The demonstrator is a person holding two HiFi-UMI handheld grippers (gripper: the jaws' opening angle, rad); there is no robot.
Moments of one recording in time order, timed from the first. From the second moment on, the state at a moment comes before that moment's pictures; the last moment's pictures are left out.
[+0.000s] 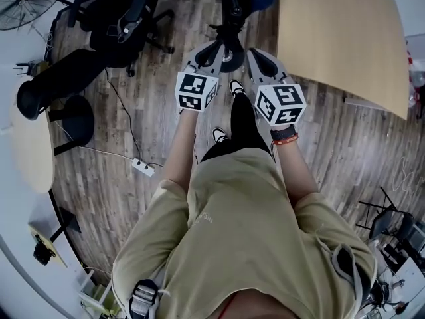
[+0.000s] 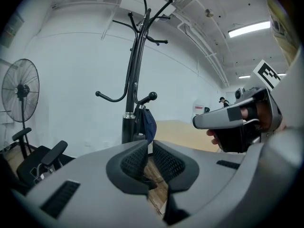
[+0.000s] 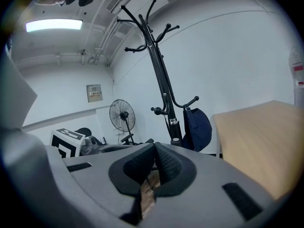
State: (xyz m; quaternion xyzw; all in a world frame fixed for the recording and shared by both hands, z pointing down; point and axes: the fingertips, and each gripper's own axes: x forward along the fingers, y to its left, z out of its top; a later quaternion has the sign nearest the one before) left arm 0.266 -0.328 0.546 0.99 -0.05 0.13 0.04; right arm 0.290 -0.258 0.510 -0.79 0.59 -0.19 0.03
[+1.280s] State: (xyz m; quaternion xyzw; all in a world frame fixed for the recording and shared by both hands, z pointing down) left arm 0.377 -0.371 0.655 0.99 0.00 0.13 0.06; right arm 0.357 -0.281 0.590 -0.78 0.57 -0.25 0.04
